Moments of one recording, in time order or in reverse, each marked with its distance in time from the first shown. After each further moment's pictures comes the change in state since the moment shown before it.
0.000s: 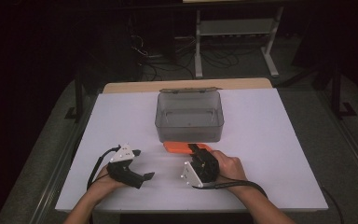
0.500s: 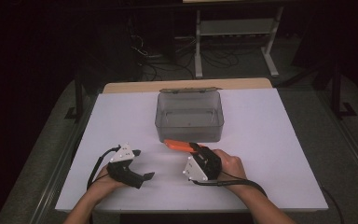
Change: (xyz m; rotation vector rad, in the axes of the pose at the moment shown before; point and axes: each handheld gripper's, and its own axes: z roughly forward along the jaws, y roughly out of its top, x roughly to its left) left arm 0.000 0.000 0.000 0.000 0.001 -0.002; right arm -0.009 -0.004 0.000 -0.006 0.046 0.115
